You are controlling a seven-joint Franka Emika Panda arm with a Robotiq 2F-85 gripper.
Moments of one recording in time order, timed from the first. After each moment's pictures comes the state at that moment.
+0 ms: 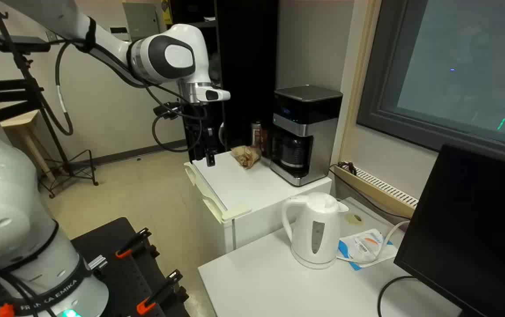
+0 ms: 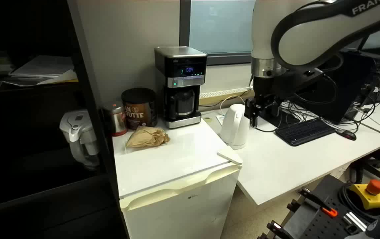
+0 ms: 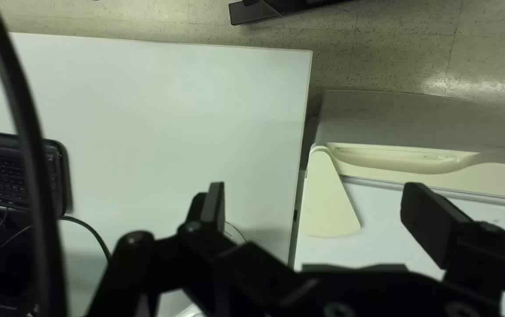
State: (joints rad) arm -0.06 -0.31 0.21 -2.50 -0.20 2.06 0.40
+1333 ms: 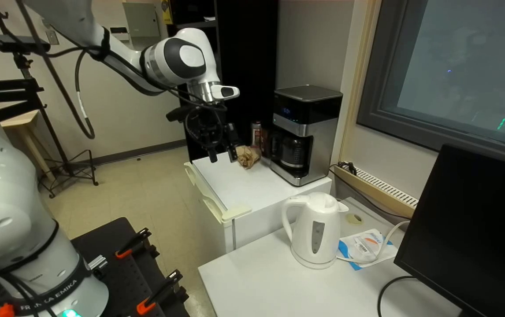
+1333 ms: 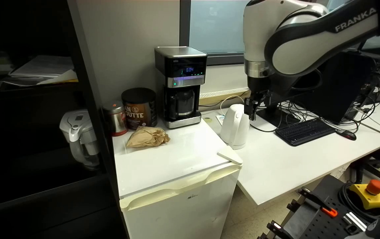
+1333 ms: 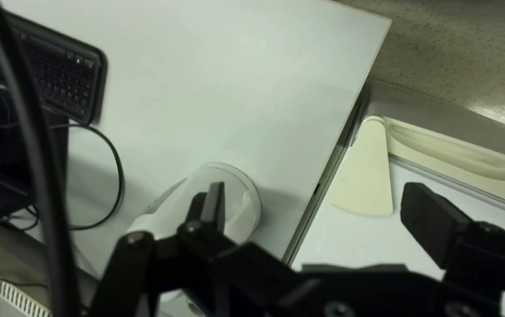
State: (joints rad) arm -0.05 -0.22 0.17 -2.44 -0.41 2.12 0.24
